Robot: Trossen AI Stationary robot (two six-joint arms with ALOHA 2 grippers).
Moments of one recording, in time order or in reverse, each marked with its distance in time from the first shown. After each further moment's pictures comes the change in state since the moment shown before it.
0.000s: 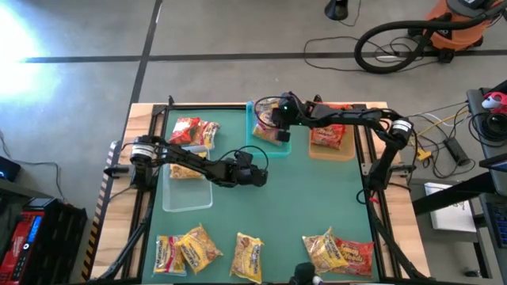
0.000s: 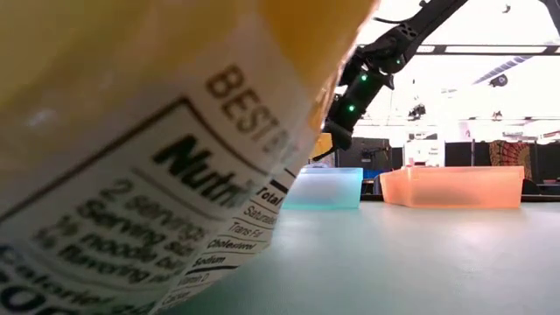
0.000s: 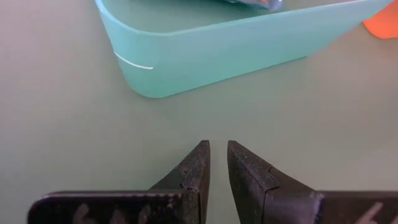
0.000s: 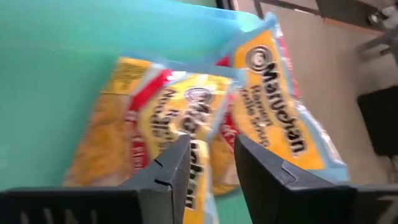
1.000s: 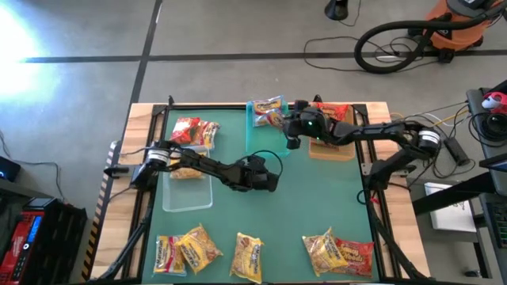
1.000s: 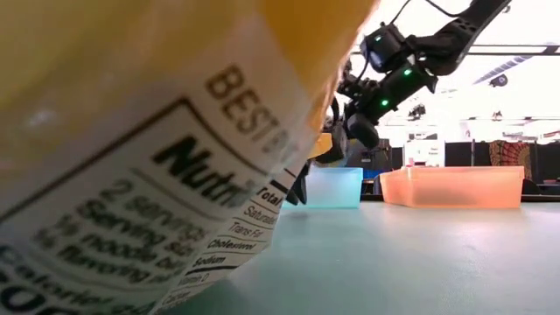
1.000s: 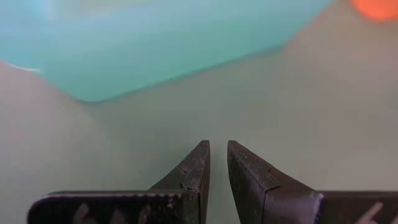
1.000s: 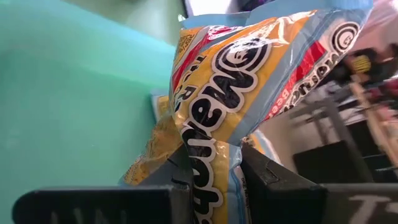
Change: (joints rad) left arm -0.017 0.151 0.248 -0.172 -0.034 -0.001; right arm 0.054 -0.261 -0.412 0.458 0.023 -0.186
